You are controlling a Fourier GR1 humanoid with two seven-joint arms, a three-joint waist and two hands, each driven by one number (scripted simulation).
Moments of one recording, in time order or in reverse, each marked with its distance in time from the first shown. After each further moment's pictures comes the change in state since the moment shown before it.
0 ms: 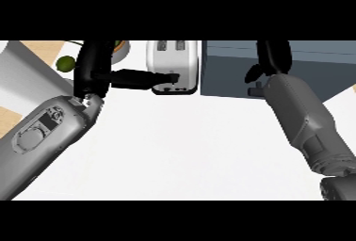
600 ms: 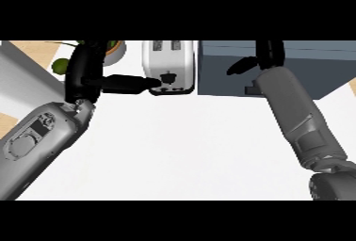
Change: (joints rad) left arm 0.069 0.022 0.032 -0.024 -0.005 -0.022 -0.027; right arm -0.039 0.053 -0.222 -0.039 -0.273 0.137 -0.248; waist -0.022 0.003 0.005
